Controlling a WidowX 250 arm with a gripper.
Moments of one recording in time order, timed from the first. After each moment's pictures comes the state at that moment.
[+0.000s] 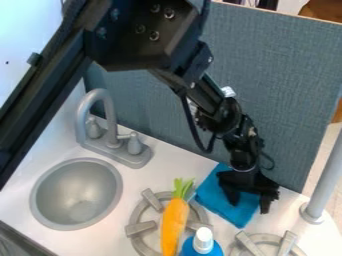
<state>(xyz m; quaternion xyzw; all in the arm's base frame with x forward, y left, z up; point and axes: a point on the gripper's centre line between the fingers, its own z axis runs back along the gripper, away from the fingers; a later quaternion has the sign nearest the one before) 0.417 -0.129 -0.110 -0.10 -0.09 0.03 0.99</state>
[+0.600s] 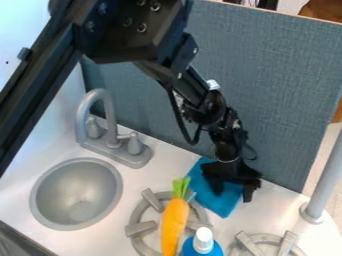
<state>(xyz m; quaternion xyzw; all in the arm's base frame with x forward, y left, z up) 0.431 -0.071 -0.109 -0.08 -0.10 0.10 0.99</state>
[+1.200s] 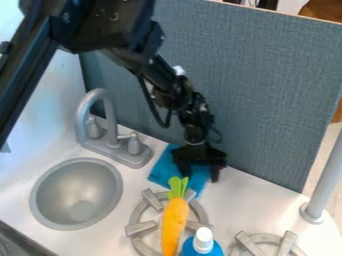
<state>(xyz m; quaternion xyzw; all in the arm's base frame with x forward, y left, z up) 0.435 0.003 -0.111 -0.05 -0.08 0.18 0.98</state>
